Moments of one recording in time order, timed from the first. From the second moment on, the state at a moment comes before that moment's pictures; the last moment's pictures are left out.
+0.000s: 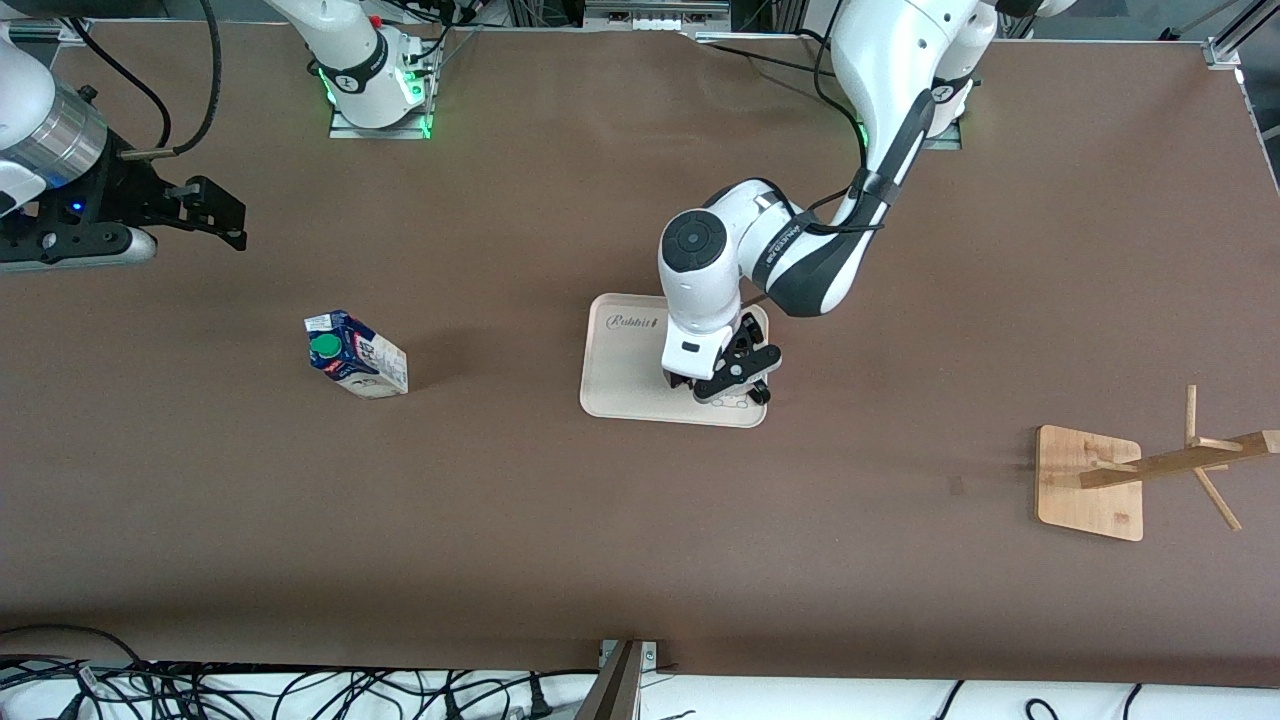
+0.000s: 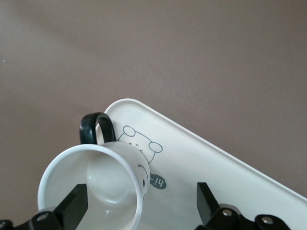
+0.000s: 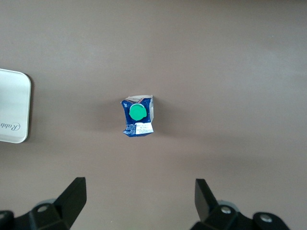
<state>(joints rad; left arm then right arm) -0.60 0.68 -0.08 -1.54 0.27 2.19 -1.30 0.09 0.01 0.04 -1.61 -0.02 1.60 0.03</state>
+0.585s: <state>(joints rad) -0.60 0.68 -0.08 -1.60 0.27 2.28 -1.29 0.08 0.01 0.02 -1.61 -0.01 1.61 0.03</state>
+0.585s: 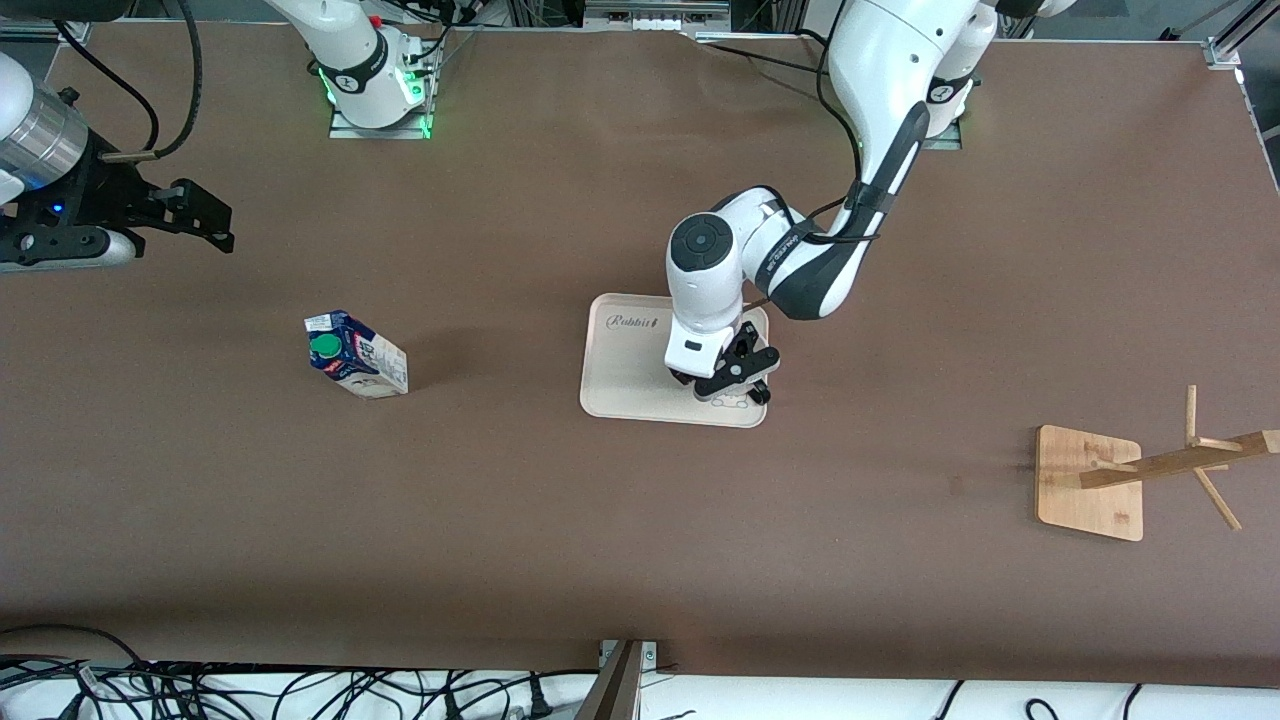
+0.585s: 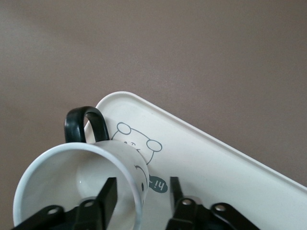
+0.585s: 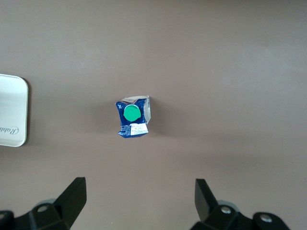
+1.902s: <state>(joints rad) -0.48 0.51 -0.01 -1.46 0.28 1.99 -0.83 0.08 0.01 -0.02 -1.61 0.02 1.61 0.03</state>
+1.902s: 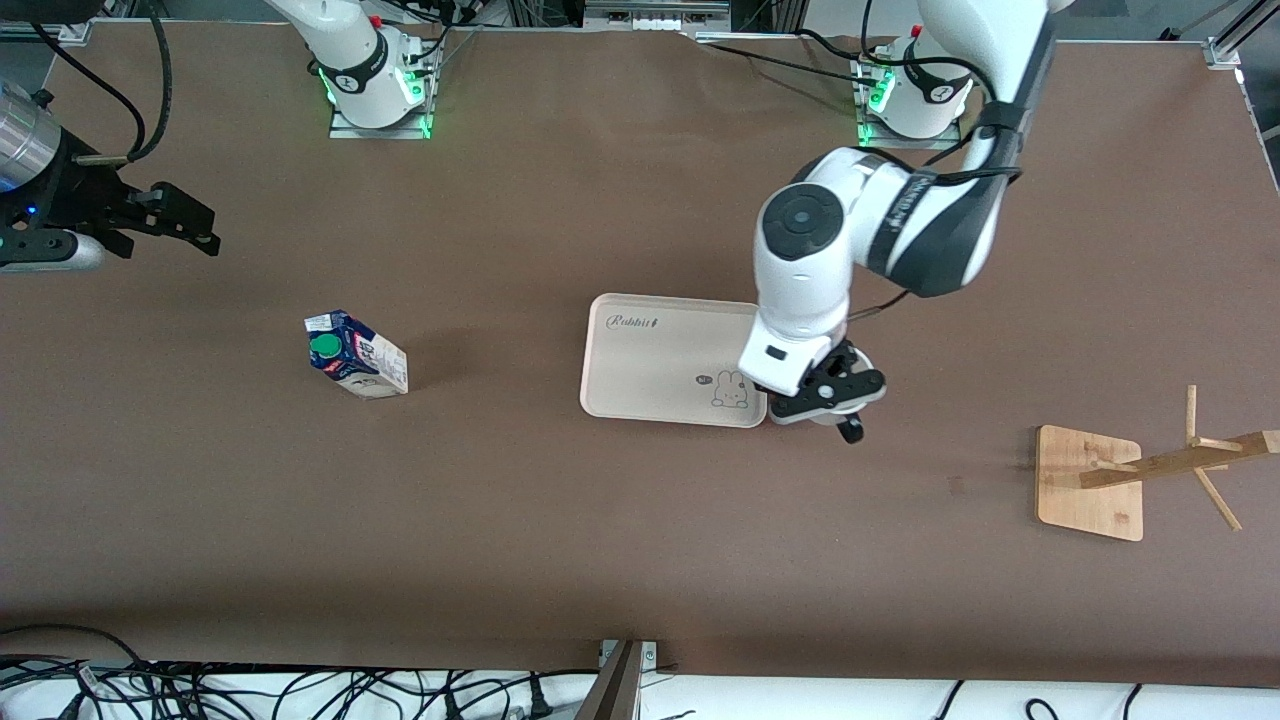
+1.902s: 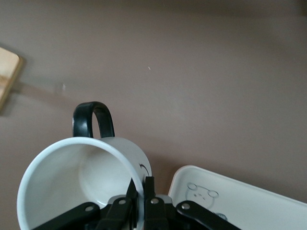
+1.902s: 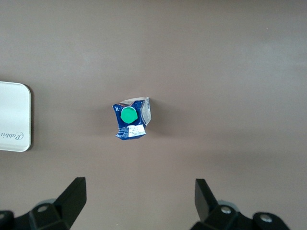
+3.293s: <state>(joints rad) -0.01 0.30 0.01 -1.44 0.03 1.81 0.06 0.08 0.01 -0.02 -1.61 0.02 1.61 0.03</state>
